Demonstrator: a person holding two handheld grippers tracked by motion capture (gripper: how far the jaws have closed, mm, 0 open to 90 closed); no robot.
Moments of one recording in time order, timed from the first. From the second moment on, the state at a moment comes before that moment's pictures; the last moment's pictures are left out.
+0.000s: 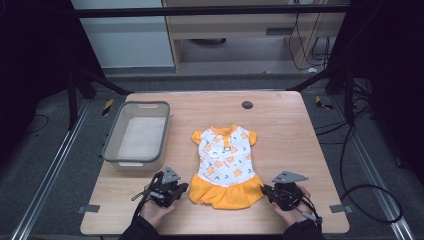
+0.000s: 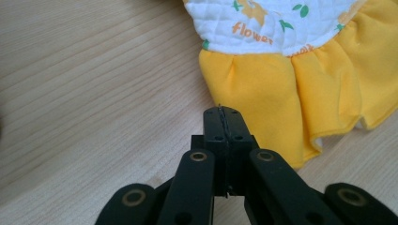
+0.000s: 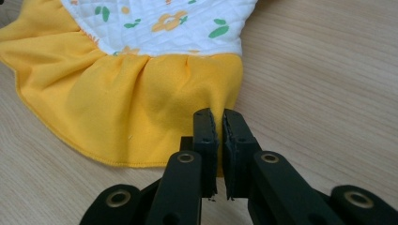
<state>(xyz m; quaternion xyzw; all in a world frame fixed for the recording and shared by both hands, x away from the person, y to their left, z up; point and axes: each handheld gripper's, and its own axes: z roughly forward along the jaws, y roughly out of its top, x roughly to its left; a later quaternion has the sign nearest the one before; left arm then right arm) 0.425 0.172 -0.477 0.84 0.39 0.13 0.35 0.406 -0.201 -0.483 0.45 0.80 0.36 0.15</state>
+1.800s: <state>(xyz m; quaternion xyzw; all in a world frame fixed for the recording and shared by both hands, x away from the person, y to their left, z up) 0.450 0.127 -0.450 0.83 0.36 0.16 0.40 0.430 -0.192 -0.477 0.40 0.79 0.44 0.16</state>
